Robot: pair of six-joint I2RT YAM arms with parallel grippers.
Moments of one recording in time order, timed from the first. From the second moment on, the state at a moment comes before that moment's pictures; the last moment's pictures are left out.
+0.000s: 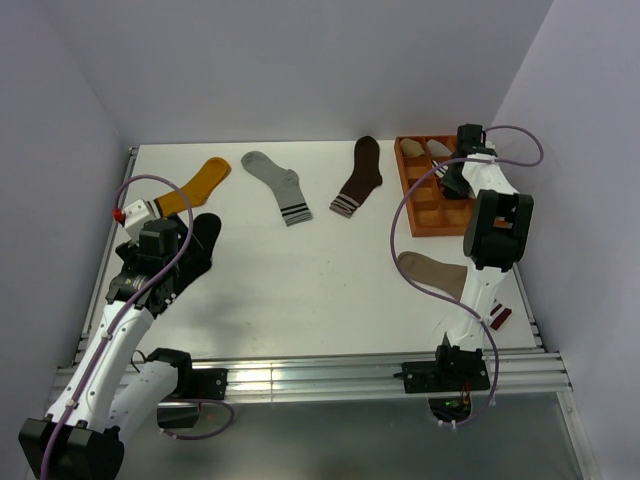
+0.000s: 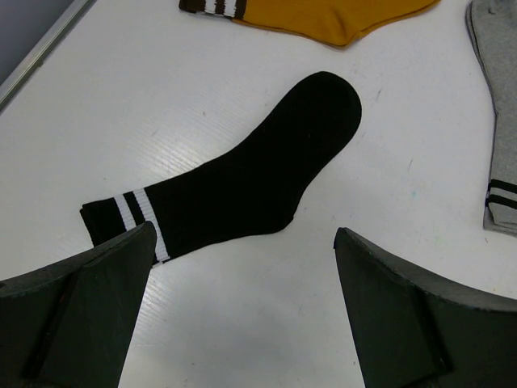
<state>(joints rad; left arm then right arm) -0.20 0.82 0.74 -0.57 -0.53 -0.60 -0.17 2.17 1.77 -0.61 0.21 0.45</state>
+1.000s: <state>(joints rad) -0.20 0.82 0.74 -0.57 -0.53 -0.60 -0.15 2.24 1.82 -0.65 0.19 0.50</state>
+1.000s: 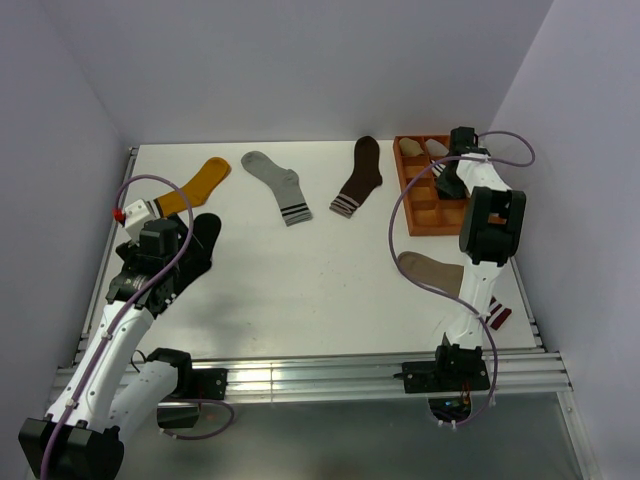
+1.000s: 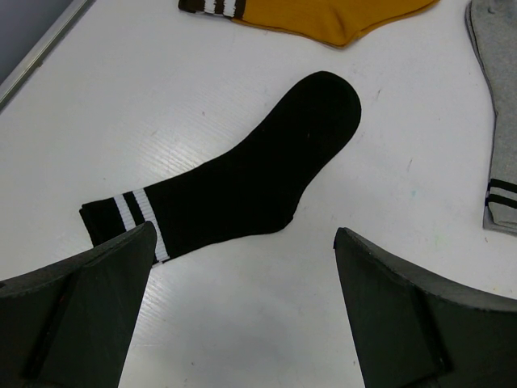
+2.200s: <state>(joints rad) -0.20 0.82 0.74 -0.57 -0.53 -0.60 -0.16 2.21 1.80 -0.64 0.16 0.49</state>
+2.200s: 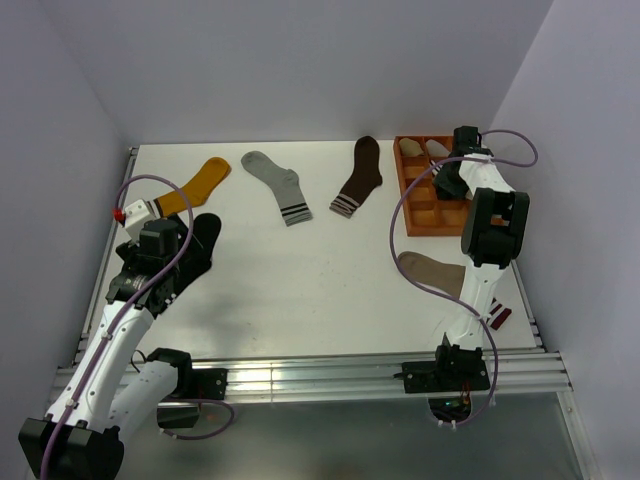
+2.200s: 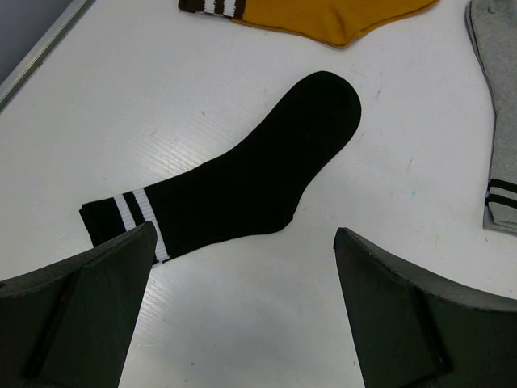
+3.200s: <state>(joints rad) -0.20 0.82 0.74 -0.57 -0.53 -0.60 -0.16 2.18 1.86 -0.67 0.24 0.50</state>
